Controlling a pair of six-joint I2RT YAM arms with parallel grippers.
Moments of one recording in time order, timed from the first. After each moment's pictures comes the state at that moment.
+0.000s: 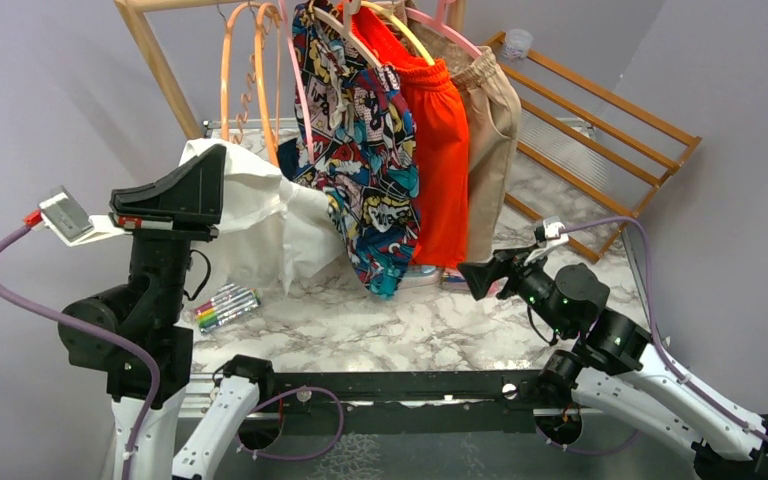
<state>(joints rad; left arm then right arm) -0.19 0.56 1.19 0.04 0.09 -0.78 0.88 0.49 0.61 -0.29 0.31 0.39</state>
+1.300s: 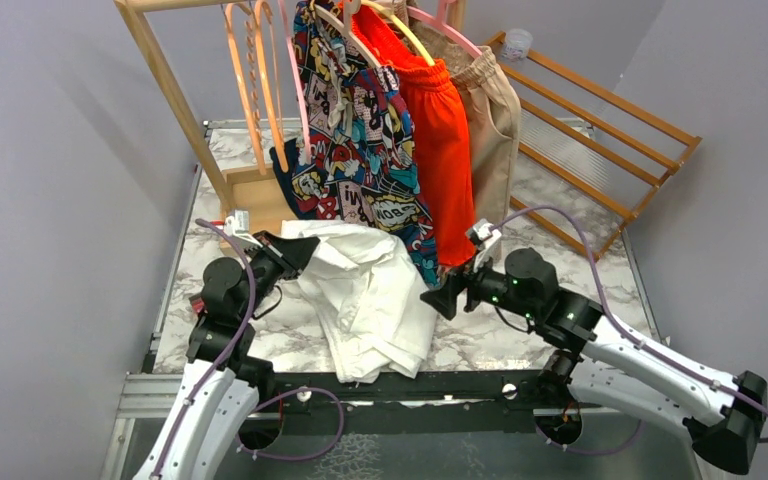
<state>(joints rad) -0.24 0.44 0.42 0.01 0.30 -0.82 0.88 0.72 0.58 -0.17 -0.07 0.34</state>
